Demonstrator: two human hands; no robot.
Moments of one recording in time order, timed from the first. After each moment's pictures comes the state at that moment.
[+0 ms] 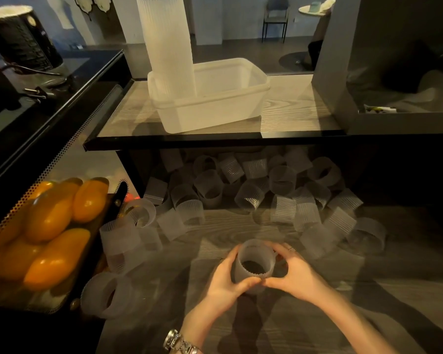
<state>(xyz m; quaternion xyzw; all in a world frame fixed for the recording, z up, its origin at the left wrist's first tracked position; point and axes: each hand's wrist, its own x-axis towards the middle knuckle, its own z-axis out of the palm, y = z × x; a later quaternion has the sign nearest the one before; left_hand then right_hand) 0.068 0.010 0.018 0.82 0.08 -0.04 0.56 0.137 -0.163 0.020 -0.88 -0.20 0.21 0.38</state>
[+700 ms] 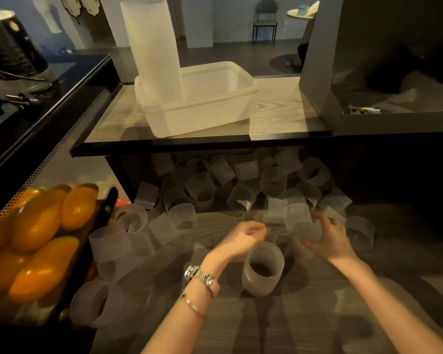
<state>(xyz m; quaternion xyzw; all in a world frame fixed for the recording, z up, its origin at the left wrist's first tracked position) 0.155 -0.007 0.058 0.80 0.06 -0.23 0.55 0.201 -0.223 0.035 -0.96 0.01 0.11 0.24</state>
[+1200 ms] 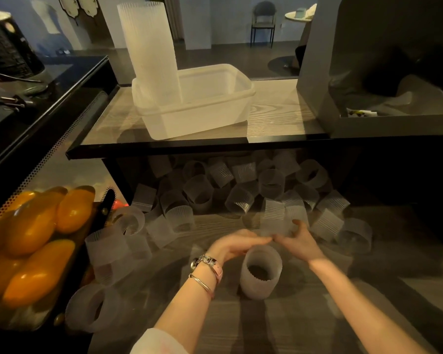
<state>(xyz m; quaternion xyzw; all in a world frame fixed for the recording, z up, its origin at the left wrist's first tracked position) 0.173 -0.011 0.044 0.72 0.10 -0.34 0.59 0.202 -0.173 0.018 -0.84 0.10 0.20 0.50</state>
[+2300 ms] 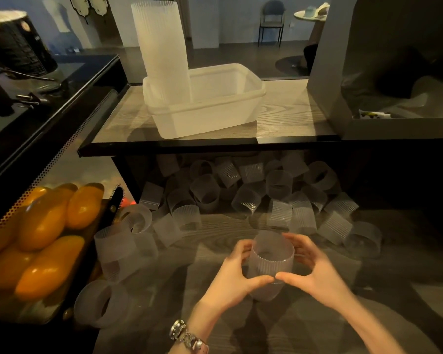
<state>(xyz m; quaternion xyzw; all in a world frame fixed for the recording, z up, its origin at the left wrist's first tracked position) 0.085 -0.001 0.041 0.81 0.02 -0.07 0.58 0.132 -0.190 0.058 -0.81 -0.17 0.13 0.55</state>
